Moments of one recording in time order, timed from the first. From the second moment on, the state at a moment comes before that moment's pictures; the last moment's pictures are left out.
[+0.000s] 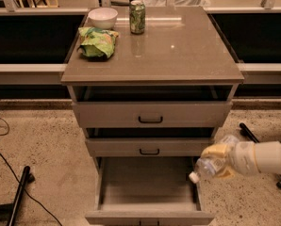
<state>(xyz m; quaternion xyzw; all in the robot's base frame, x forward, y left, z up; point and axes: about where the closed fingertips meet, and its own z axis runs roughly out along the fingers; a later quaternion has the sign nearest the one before) 0.463 -0.231 0.621 -0.84 0.33 -0.02 0.43</state>
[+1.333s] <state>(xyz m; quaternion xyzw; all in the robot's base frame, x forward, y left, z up) 0.590 -0.205 0.890 -0.88 0.27 0.01 0.40</state>
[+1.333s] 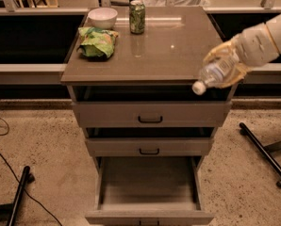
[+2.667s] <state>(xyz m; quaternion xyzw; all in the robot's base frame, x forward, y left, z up) 0.713 -0.125 0.874 -0.72 0.43 -0.05 0.53</state>
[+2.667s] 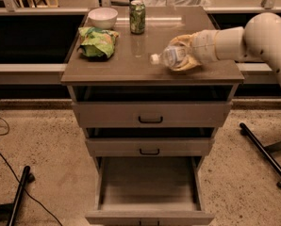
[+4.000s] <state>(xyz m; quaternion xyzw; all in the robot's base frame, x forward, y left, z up) 0.724 -0.088 0.871 -0.69 0.45 -0.02 0.56</state>
